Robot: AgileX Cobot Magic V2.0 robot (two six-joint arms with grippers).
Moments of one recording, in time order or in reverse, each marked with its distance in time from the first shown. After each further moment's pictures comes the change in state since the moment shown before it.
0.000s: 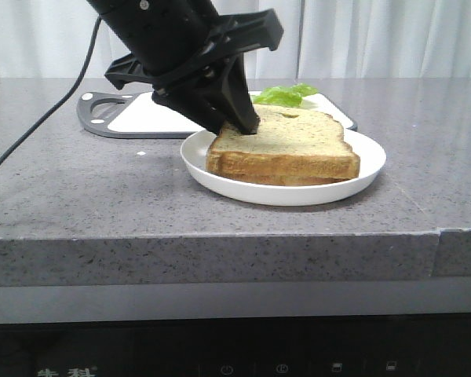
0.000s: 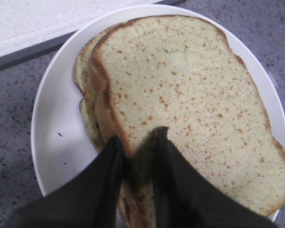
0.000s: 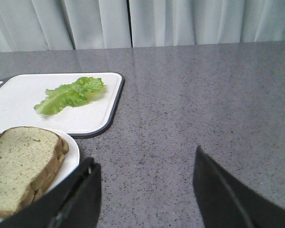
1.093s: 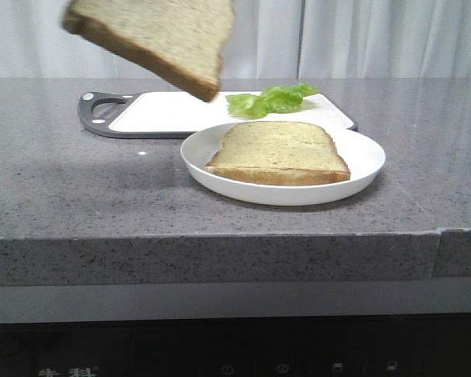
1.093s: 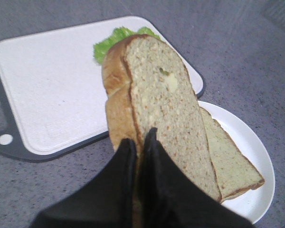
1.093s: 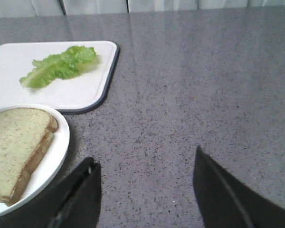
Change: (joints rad) left arm 0.098 -0.568 0.341 0.183 -0.246 0.000; right arm 0.000 0.193 -0.037 -0.002 0.002 -0.010
